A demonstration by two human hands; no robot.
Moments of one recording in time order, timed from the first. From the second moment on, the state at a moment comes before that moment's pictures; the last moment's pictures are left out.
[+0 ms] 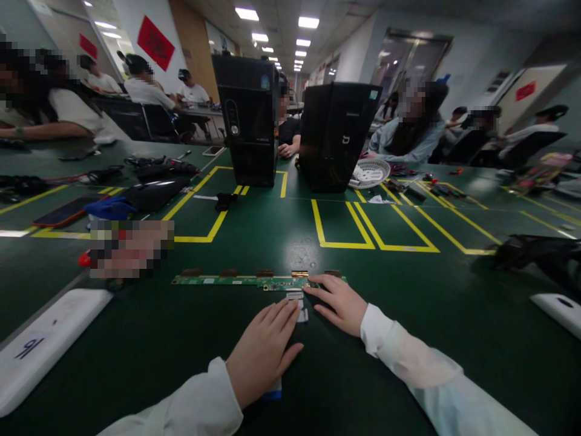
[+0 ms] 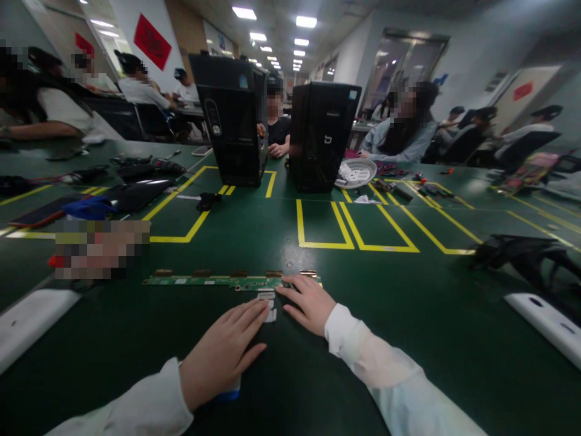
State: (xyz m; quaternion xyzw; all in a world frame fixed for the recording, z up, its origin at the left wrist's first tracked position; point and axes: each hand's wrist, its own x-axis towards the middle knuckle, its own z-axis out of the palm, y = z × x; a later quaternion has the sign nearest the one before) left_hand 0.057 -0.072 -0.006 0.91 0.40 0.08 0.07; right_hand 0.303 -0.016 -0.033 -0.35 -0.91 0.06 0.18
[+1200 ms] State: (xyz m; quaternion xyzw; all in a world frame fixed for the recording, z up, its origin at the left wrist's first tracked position) left_hand 0.058 -0.075 -0.015 0.89 0.44 0.12 0.09; right_hand 0.302 -0.018 -0.031 -0.37 -0.91 0.06 0.18
